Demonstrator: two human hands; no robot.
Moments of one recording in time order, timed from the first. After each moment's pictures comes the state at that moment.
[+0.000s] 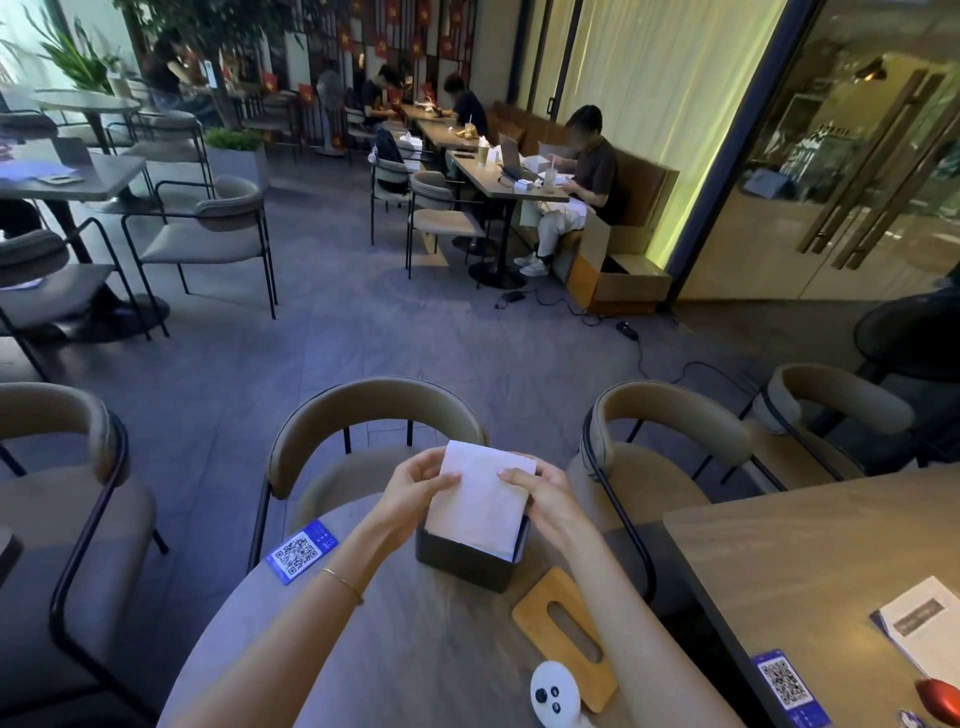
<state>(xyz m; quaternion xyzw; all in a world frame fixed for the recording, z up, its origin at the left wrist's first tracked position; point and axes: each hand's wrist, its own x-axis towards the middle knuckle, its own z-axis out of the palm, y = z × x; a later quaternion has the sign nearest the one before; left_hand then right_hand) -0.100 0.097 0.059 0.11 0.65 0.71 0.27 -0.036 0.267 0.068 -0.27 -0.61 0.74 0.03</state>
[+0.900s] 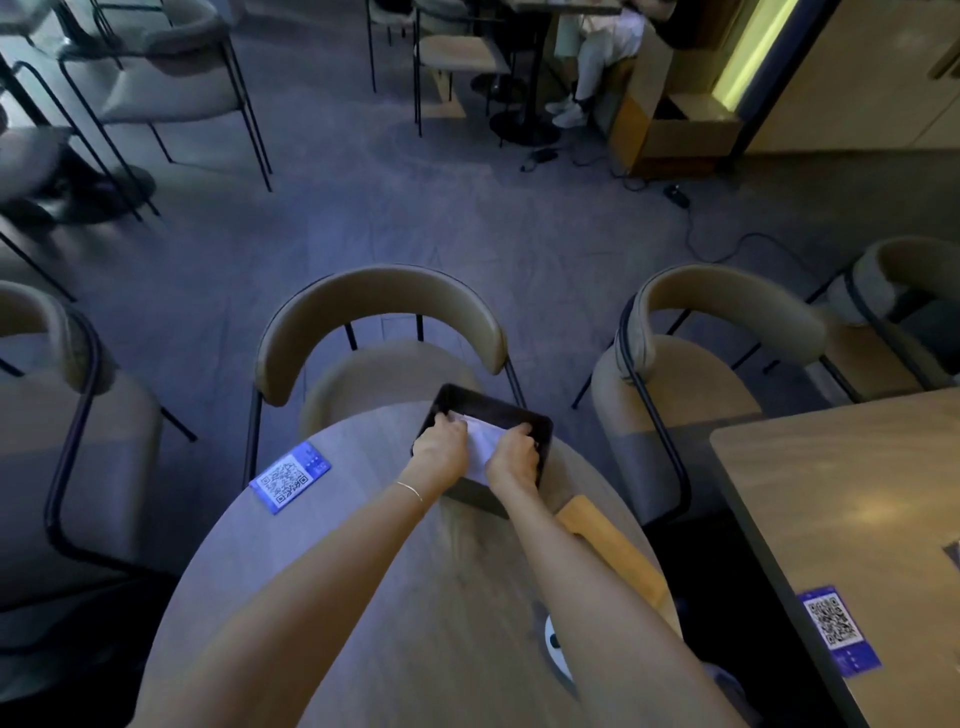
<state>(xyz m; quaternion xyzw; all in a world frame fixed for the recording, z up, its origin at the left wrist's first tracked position) -0.140 0.167 -0.038 0.18 0.94 0.04 0.29 -0.100 0.243 -0.048 -0.45 -0.82 0.33 -0.10</state>
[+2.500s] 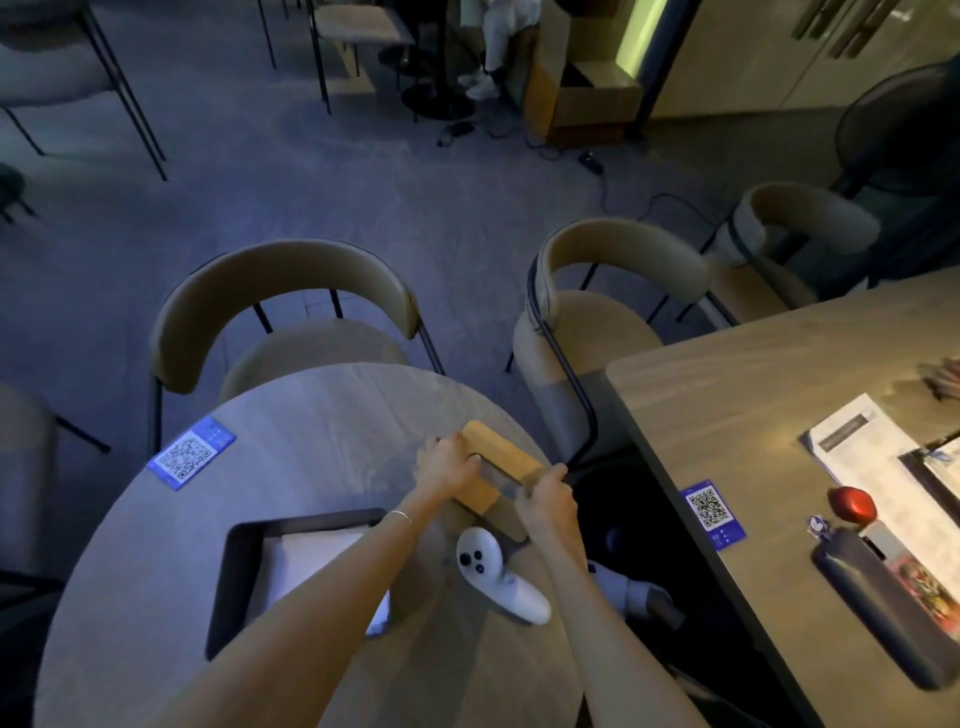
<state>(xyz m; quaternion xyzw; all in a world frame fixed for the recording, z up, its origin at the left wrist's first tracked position) -0.017 0.234 -0.061 0.17 0.90 0.23 0.32 0.087 0.327 -0.060 -0.51 -0.80 0.31 -0.10</state>
